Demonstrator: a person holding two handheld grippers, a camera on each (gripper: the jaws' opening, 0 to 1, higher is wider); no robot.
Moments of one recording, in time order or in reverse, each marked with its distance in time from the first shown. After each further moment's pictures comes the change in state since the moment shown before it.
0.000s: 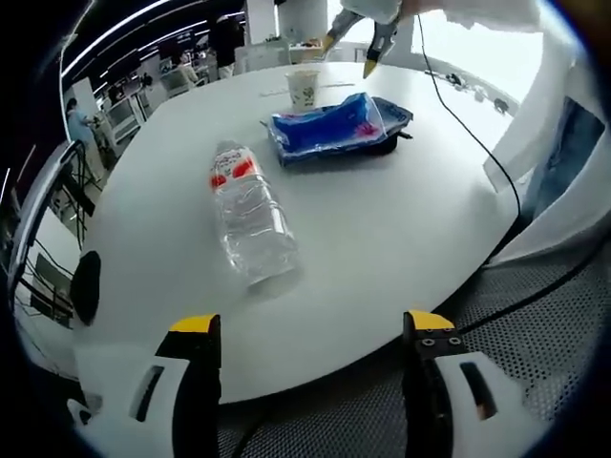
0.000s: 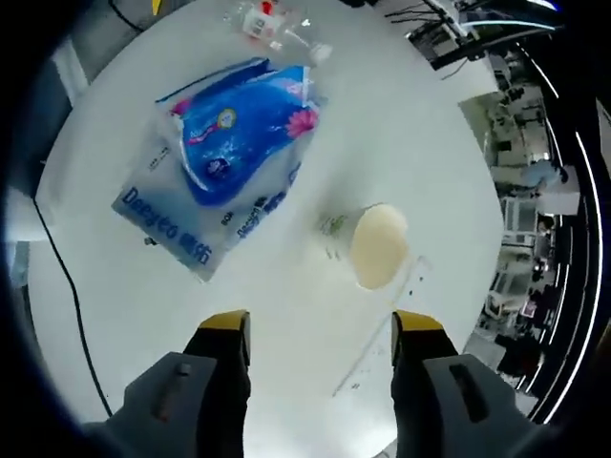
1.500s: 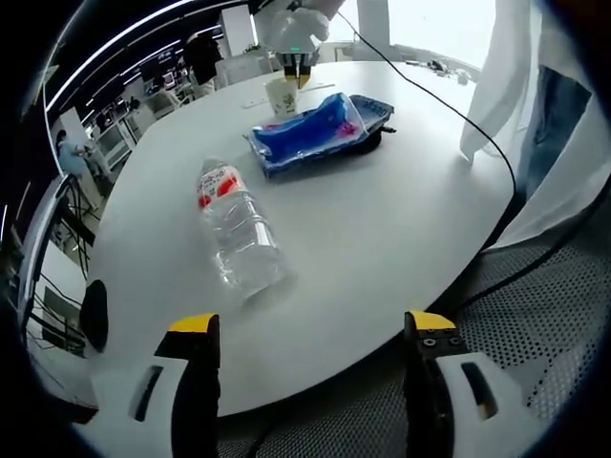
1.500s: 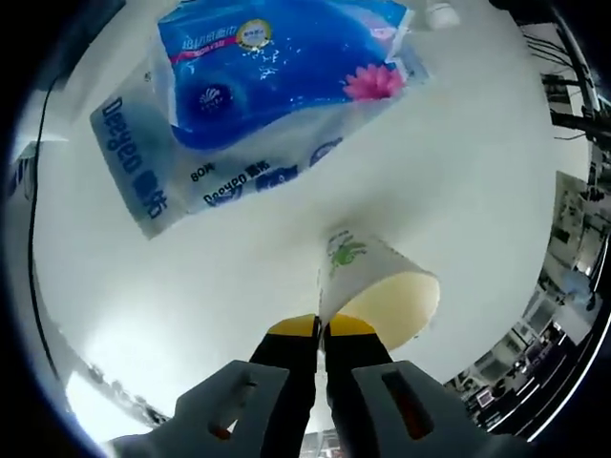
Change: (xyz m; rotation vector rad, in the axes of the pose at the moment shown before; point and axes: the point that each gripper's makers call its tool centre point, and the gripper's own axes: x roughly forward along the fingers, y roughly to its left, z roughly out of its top) left arm -0.001 -0.008 0.003 0.139 -0.011 0.006; right arm 0.073 -0.014 0.011 -0.559 0.214 0.251
